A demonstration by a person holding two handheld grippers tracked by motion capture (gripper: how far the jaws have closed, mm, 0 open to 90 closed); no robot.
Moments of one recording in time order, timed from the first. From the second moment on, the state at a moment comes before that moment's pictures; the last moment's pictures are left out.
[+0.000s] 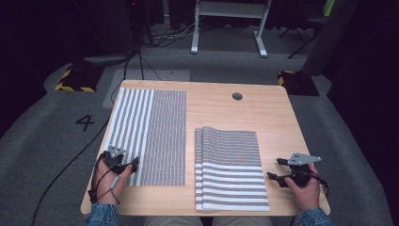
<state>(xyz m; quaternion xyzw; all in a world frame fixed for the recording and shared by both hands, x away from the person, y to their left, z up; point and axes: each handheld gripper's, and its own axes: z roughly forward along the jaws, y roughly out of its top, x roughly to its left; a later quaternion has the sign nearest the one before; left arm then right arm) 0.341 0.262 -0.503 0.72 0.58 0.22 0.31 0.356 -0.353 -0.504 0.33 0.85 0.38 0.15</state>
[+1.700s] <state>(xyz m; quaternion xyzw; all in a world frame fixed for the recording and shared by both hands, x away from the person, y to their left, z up) 0.253 0.183 -0.430 0.83 0.41 0.15 0.35 0.357 -0.353 -0.504 0.33 0.85 0.38 0.15</state>
